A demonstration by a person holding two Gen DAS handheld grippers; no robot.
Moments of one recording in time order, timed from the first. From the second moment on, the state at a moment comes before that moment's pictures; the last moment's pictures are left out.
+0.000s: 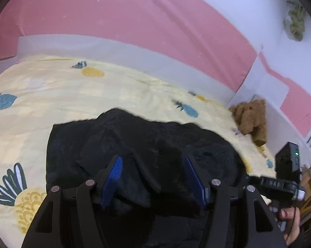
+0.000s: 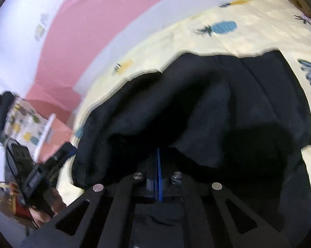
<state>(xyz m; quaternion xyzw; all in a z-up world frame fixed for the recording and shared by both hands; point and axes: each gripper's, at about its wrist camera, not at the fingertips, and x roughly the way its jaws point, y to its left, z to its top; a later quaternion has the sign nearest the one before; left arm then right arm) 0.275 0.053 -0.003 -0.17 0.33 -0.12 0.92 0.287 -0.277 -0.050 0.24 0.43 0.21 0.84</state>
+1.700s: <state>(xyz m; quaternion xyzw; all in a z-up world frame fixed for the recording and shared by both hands) 0.271 0.063 -0.040 -0.11 0.35 -0.06 0.93 0.263 -0.280 -0.012 0.11 0.33 0.15 0.93</state>
